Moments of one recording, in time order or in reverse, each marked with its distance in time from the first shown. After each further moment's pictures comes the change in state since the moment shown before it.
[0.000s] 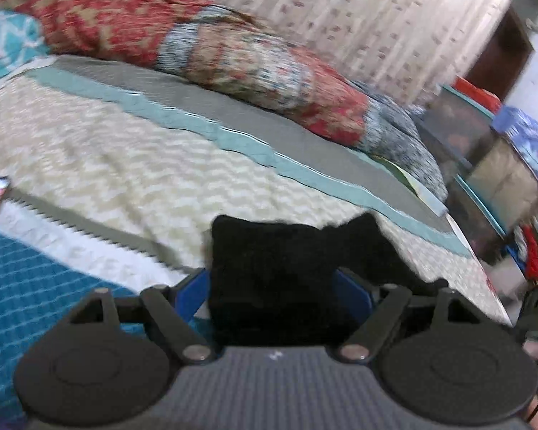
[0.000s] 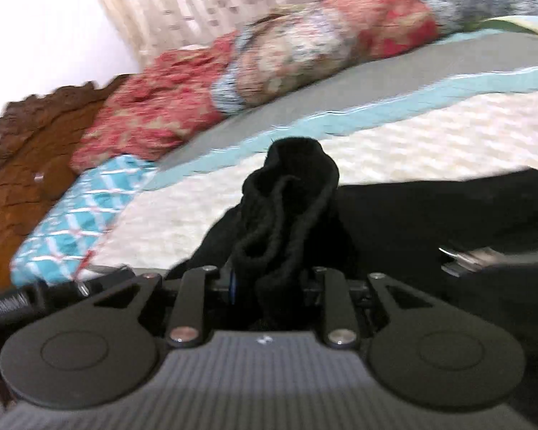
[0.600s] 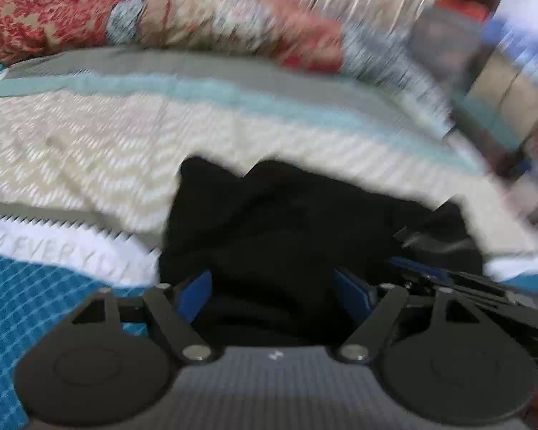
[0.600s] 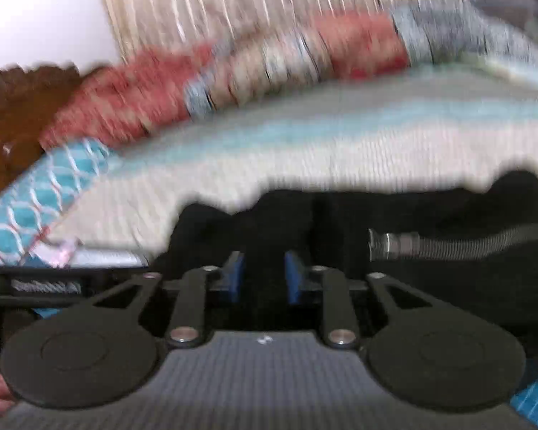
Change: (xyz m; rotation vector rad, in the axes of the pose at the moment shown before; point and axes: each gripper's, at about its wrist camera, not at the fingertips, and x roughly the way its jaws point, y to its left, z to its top) left arm 0.056 -0.044 -0.031 0.191 0.199 0.113; right arm 0.015 -0.024 -0.021 -0.120 0.010 -0.183
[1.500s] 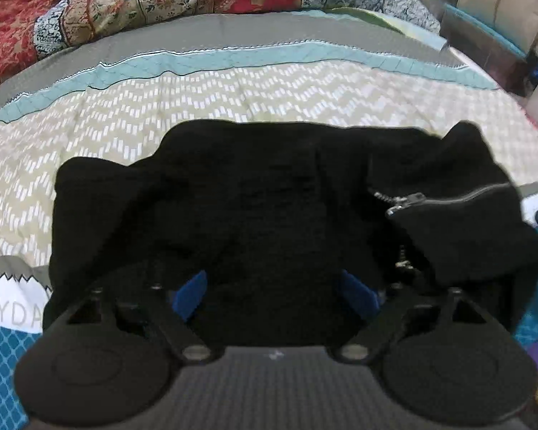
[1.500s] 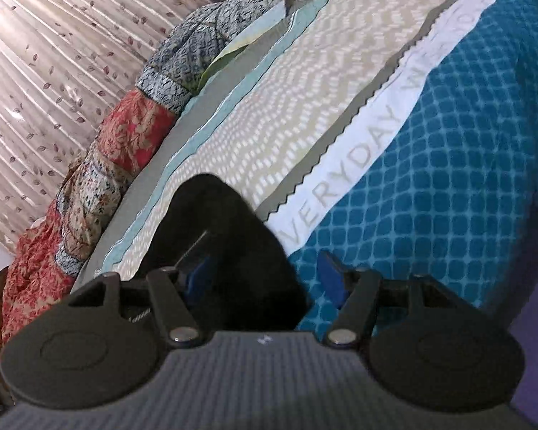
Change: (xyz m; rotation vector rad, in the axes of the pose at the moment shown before) left arm 0.078 -0.090 0.007 0.206 0.129 0.065; right arm -0.081 -0.200 -0.041 0.699 -0.243 -0.103
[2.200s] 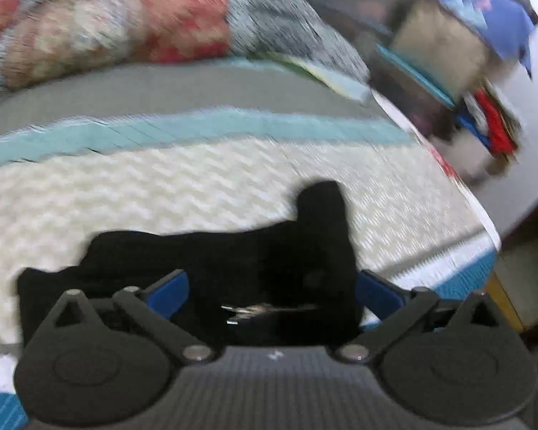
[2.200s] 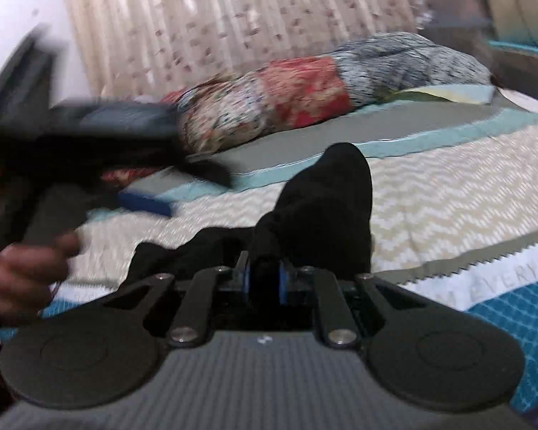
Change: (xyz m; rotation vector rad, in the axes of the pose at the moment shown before) left arm -0.058 -0.039 0.084 0.000 -0.025 -0.280; right arm -0.019 0.148 -0.071 -0.661 0.019 0.221
